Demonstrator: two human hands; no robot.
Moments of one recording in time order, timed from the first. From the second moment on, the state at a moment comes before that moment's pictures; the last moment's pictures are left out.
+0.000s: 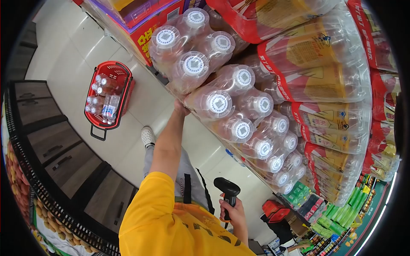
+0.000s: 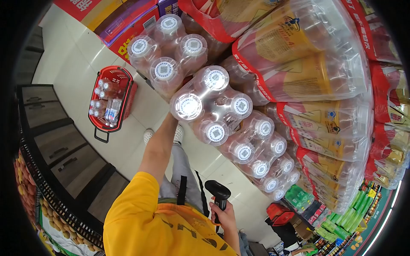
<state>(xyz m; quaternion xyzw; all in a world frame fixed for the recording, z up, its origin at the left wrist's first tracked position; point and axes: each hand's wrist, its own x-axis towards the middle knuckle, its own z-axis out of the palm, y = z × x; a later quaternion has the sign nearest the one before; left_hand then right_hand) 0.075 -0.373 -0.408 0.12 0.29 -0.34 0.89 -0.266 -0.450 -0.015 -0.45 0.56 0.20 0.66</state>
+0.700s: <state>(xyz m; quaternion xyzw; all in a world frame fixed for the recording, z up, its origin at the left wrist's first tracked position) -0.210 0.044 -0.331 0.65 0.58 -0.26 0.41 -0.172 -0.419 -0.031 -0.61 0.34 0.29 0.66</state>
